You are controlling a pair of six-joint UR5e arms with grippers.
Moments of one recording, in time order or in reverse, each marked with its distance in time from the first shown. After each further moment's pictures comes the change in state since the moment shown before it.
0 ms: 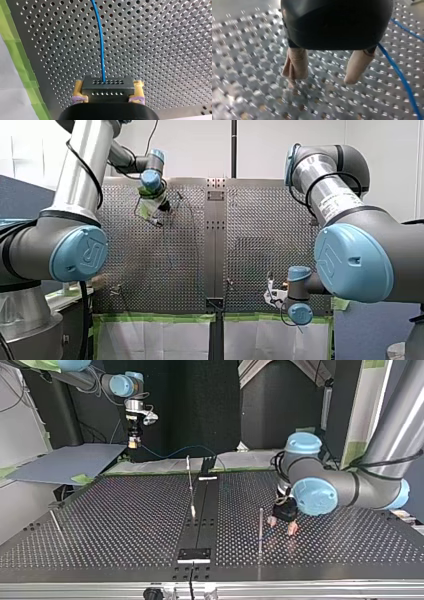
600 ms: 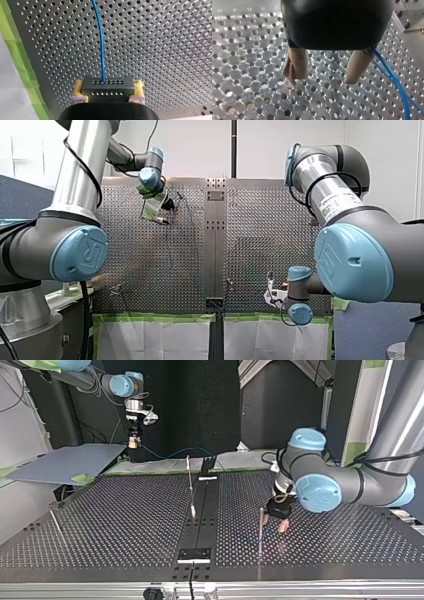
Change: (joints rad) left arm 0.002 0.033 -0.014 -0.023 0.112 -0.127; right arm 0.000 0.000 0.000 0.001 -0.001 0.000
